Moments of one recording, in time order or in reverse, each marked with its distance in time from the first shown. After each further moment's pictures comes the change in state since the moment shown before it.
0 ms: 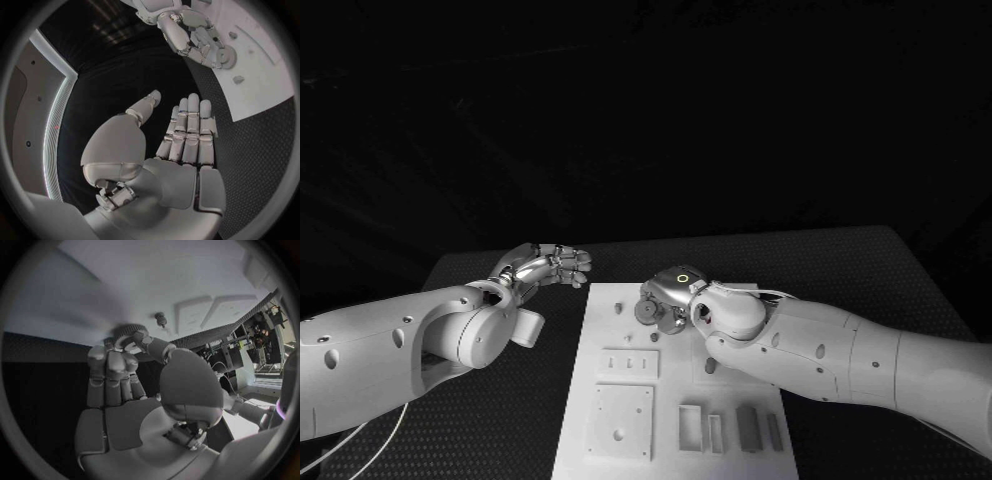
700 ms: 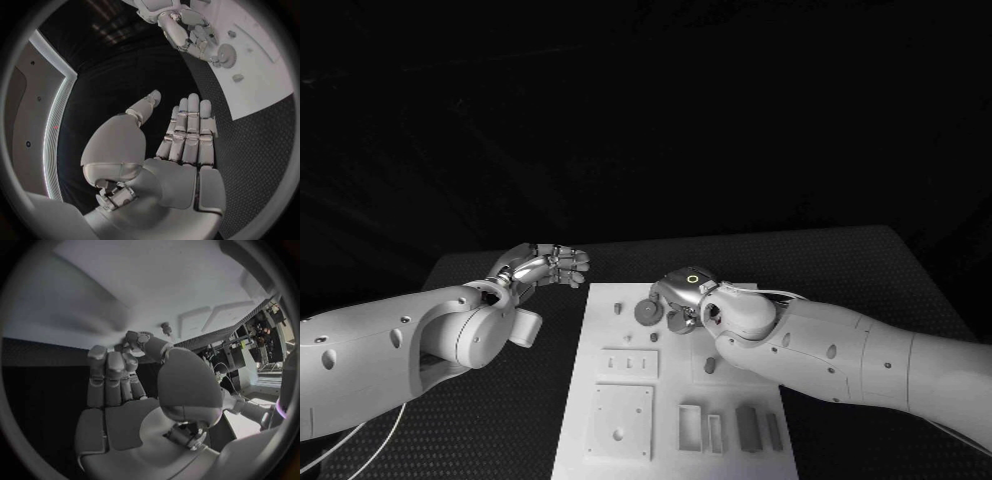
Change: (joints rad) left arm 0.000 -0.006 0.000 -0.001 0.000 0.000 -0.001; left_hand -0.004 0.003 0.000 0.000 0.000 -0.004 0.004 0.000 0.000 0.000 0.000 0.000 0.000 0.000 0.000 0.000 0.001 0.006 0.000 0.000 0.000 0.000; right arm -0.002 -0.038 -0.002 0.010 0.011 0.003 0.002; right_hand -0.002 0.019 0.020 -0.044 0.169 0.002 -0.005 0.004 -0.010 -0.003 -0.003 0.000 0.002 0.000 0.000 0.000 0.003 0.001 -0.007 0.007 0.000 0.002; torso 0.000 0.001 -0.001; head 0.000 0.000
